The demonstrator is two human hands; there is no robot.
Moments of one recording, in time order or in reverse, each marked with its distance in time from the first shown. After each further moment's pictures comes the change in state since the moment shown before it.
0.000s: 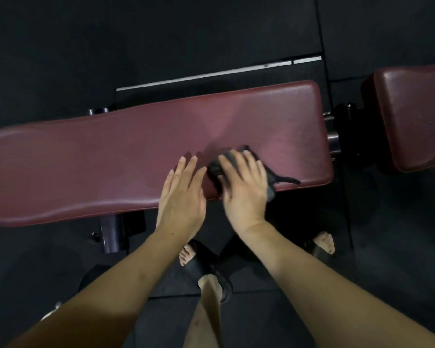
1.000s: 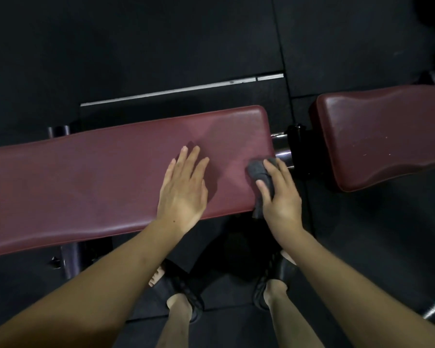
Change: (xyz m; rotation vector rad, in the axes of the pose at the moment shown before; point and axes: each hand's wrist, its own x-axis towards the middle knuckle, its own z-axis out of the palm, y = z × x) left_hand 0.091 0.097 0.009 0.008 0.038 0.116; right_hand 0.023 0.153 -0.088 0.241 -0.071 0.340
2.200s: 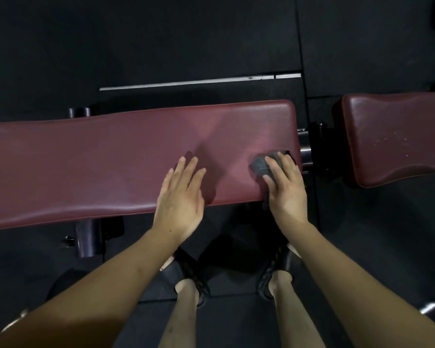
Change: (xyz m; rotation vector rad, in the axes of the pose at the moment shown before) left_hand -0.074 -0.056 -0.021 -0.054 -0.052 -0.060; right_hand -0.014 -0.016 0.037 -0.219 0.075 -0.273
